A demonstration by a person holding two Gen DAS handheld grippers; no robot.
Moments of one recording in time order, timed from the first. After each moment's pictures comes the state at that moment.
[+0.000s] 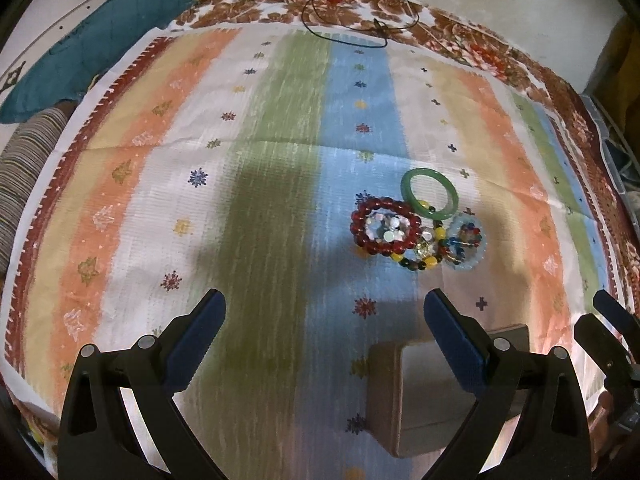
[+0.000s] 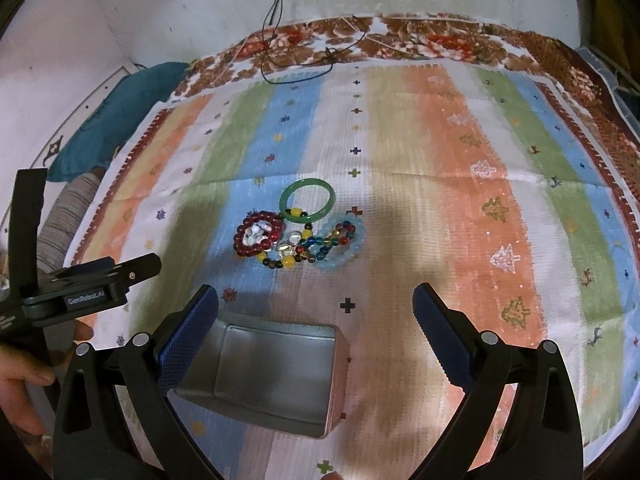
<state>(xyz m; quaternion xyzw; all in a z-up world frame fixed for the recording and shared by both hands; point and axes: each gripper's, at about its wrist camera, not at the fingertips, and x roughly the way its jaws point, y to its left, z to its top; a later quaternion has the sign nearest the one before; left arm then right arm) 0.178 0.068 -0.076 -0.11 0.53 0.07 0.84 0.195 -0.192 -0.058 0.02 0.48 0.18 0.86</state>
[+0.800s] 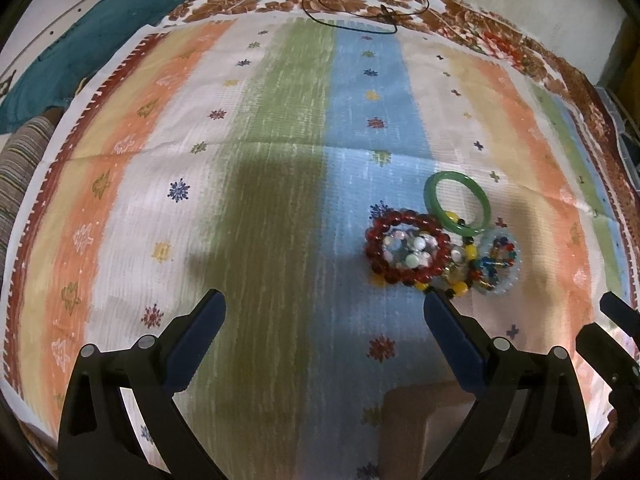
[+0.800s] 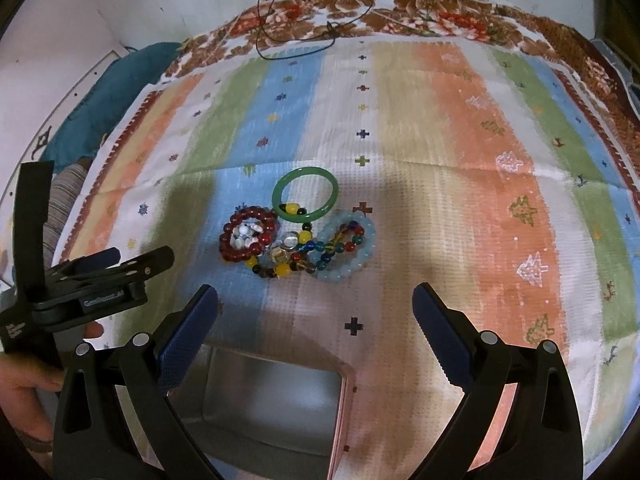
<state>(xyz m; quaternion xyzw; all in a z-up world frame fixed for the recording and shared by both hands) 0.220 0.071 -0.111 -0.09 0.54 0.08 0.83 0.235 -0.174 -0.091 0.01 0.52 0.18 0.84</state>
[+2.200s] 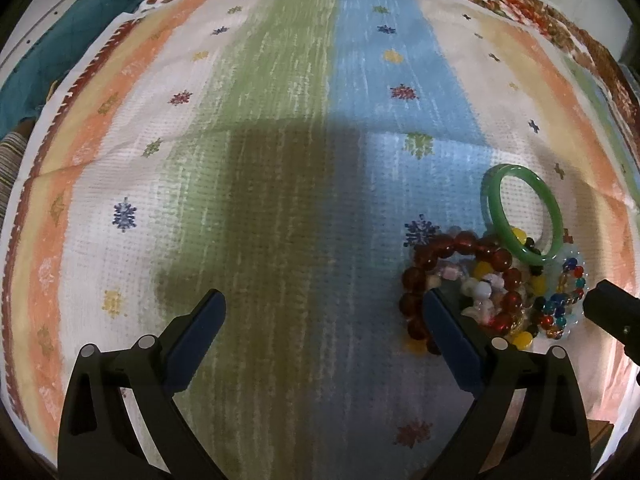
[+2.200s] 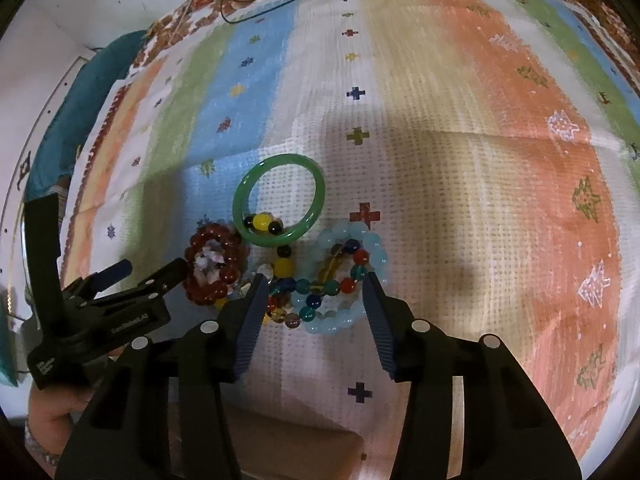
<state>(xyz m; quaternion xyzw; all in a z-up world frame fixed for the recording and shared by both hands) 0.280 0.075 -0.173 -0.06 0.58 0.09 0.81 0.309 -0.163 -0.153 0.06 0.59 0.18 0.78</state>
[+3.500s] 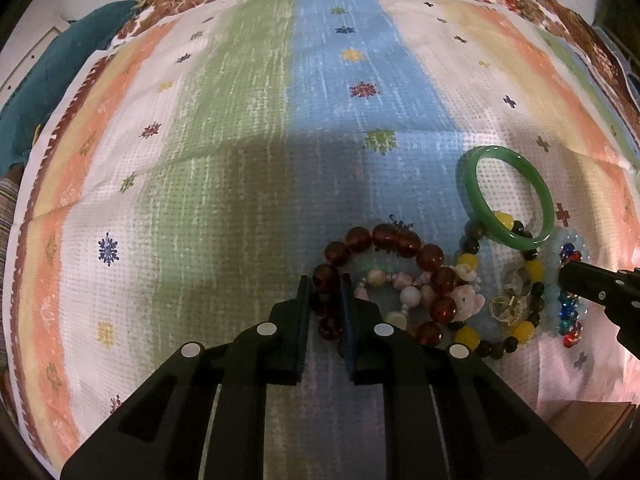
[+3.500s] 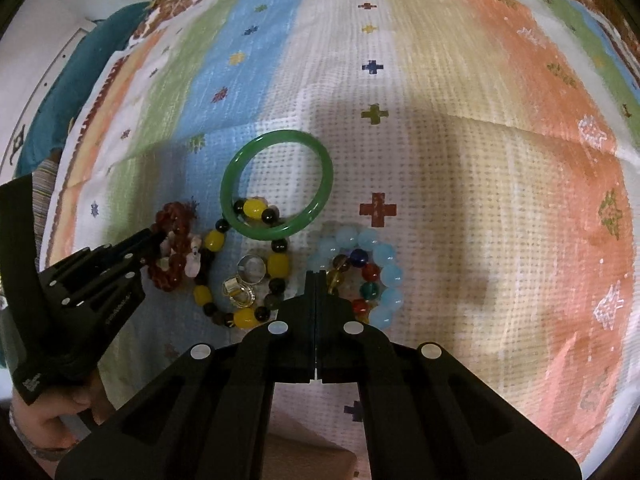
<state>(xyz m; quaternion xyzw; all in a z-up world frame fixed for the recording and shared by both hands) 0.283 0.053 -0.177 -0.01 0.57 0.06 0.82 0.316 -0.146 -0.173 0.01 0.61 0.19 0.77</state>
